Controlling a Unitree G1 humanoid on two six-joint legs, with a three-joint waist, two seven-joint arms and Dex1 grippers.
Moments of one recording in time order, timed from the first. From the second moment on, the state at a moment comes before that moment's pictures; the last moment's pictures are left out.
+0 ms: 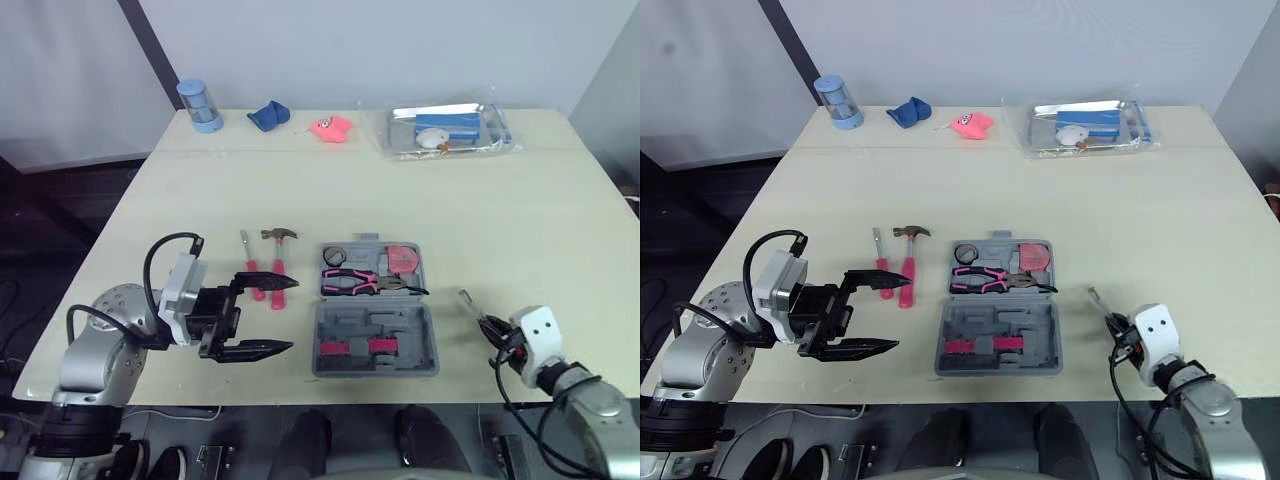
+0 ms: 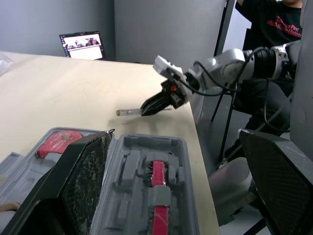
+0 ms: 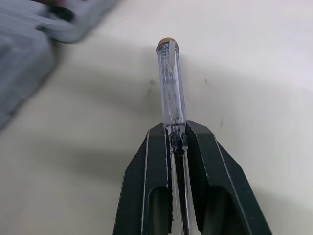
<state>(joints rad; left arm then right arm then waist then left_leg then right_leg) -0.10 0.76 0.16 -0.15 -0.70 0.18 -1.52 0.27 -0.50 -0.13 -0.35 0.19 0.32 0.59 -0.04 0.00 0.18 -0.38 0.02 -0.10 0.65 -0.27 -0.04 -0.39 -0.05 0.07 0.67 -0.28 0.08</state>
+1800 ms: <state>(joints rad) -0.09 0.87 0.21 0.04 -0.57 0.03 -1.52 -0.78 -0.46 0.86 -0.21 -0.10 0.89 0.87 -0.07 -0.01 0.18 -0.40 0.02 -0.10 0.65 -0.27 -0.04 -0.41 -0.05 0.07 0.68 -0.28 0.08</state>
